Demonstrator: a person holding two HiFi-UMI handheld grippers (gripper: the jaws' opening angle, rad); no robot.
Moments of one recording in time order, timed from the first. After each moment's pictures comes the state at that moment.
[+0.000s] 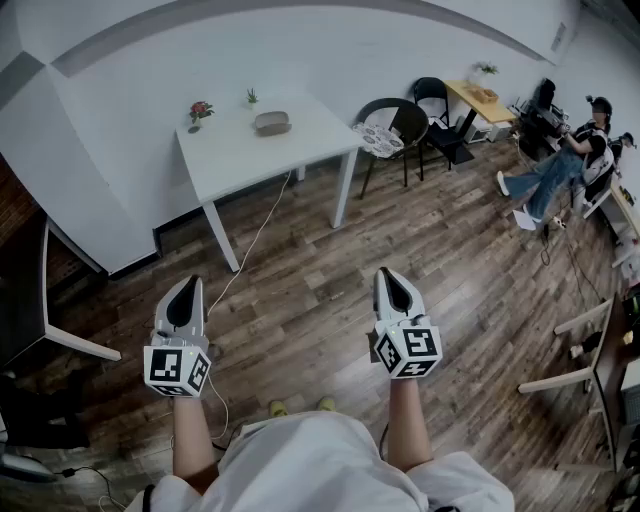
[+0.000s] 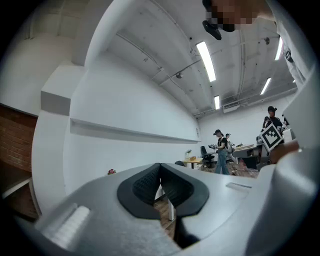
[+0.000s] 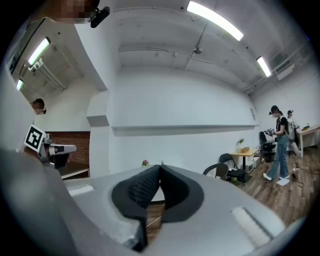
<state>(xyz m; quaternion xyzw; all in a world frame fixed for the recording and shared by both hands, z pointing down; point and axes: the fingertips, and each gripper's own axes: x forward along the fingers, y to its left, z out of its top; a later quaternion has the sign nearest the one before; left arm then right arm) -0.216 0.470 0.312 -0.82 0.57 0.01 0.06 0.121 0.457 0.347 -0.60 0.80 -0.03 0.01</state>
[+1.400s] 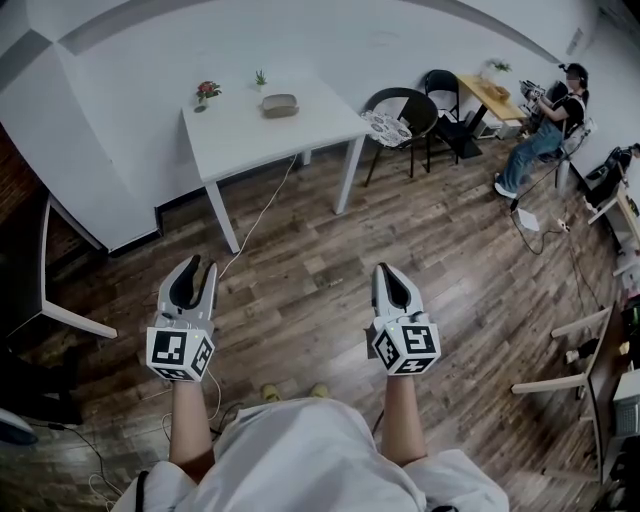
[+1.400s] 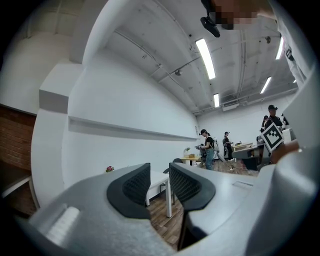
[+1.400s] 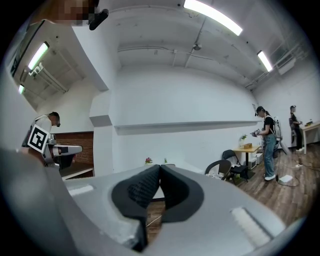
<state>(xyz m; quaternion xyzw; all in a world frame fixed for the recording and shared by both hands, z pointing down) -0.190 0.474 0.317 -0.82 0.56 0.00 0.05 0.126 0.468 0.356 -0.59 0.81 -0.05 0.01</state>
